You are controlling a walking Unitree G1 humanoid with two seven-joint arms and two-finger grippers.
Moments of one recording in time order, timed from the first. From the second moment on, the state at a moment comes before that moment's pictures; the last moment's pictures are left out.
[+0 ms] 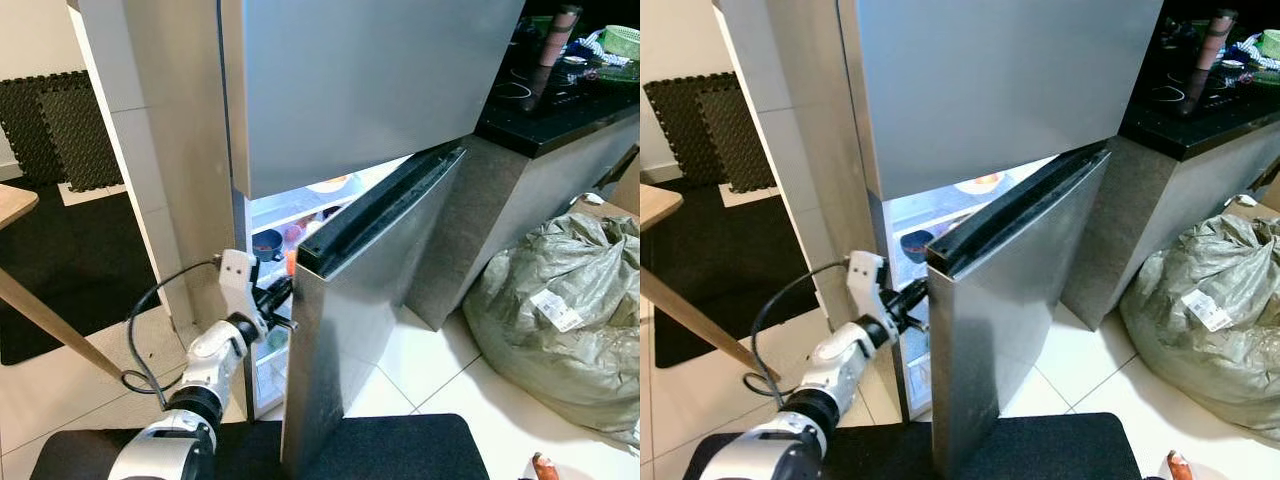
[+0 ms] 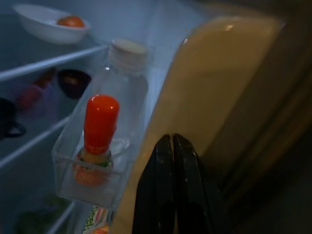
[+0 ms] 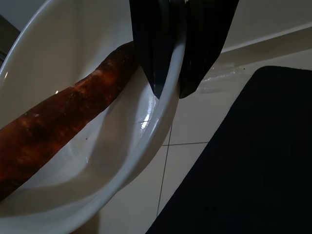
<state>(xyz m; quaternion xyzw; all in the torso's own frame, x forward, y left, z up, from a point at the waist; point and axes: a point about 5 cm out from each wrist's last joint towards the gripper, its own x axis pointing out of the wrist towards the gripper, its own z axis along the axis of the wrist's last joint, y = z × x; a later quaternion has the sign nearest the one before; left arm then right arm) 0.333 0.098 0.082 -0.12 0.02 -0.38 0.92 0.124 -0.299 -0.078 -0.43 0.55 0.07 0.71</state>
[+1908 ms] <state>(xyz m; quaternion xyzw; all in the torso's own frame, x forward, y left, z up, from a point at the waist) 0.213 0.140 -0.057 -0.18 0.32 -0.20 0.91 0.148 -0.277 -0.077 -0.41 0.49 0.10 0.76</state>
